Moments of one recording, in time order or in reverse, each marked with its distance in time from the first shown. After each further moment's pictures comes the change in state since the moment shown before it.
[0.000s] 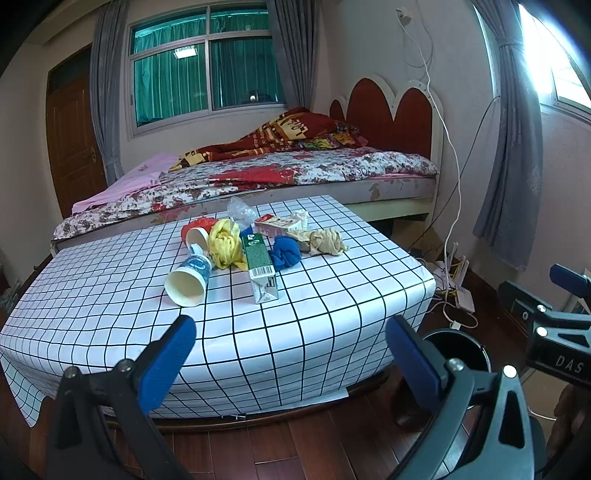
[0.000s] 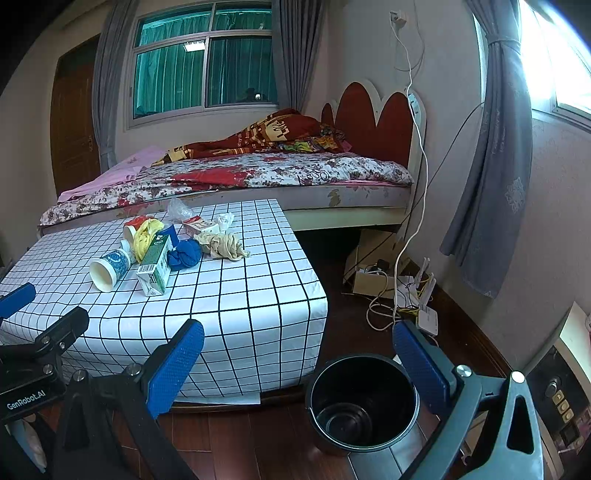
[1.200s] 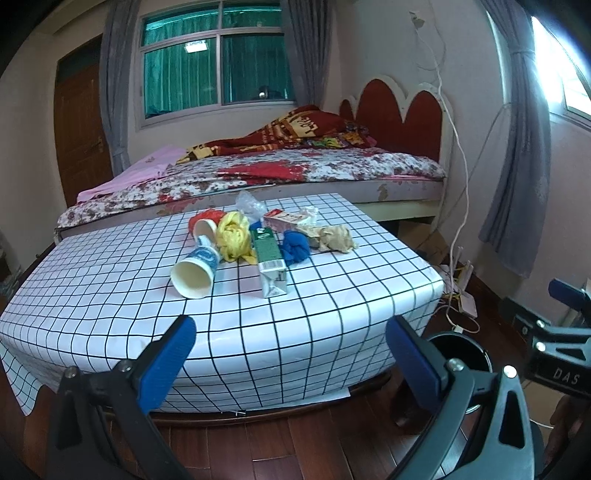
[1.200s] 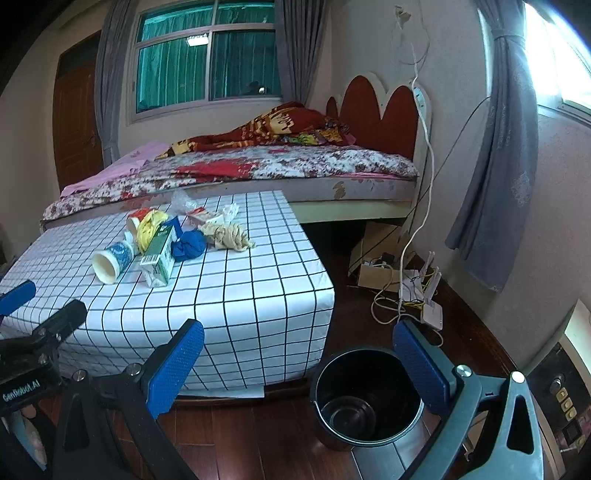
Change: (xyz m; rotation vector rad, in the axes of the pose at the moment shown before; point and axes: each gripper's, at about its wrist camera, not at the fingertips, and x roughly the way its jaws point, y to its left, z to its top) left arm 0.006 0.017 -0.006 -0.045 0.015 0.011; right arm 0.010 0.006 -0.009 -0.016 0.045 0.029
